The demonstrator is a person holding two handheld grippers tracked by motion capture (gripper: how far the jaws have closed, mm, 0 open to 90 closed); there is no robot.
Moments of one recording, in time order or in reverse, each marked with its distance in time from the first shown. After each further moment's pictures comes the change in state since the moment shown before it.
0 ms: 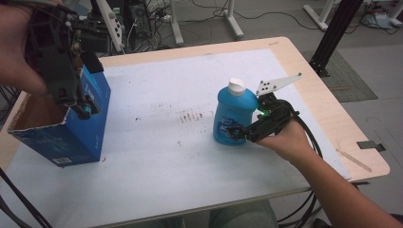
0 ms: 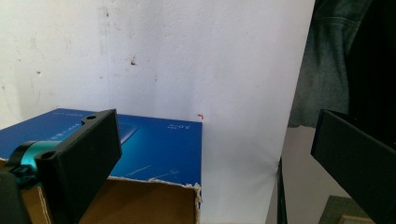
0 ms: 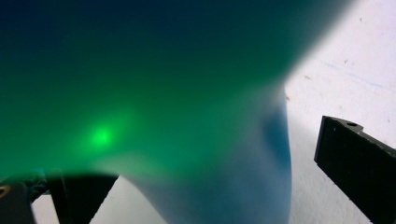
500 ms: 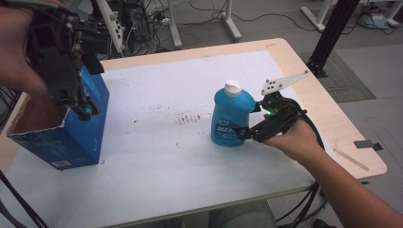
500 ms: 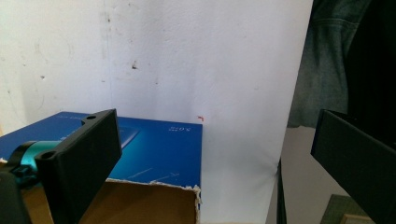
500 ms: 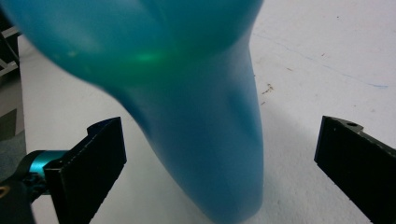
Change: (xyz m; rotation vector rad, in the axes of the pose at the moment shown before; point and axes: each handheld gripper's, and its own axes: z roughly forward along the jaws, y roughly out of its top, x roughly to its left) left arm -0.003 0.007 -0.005 0.005 0.008 0.013; right arm 0.002 0.001 -0.019 0.032 -0.030 0.002
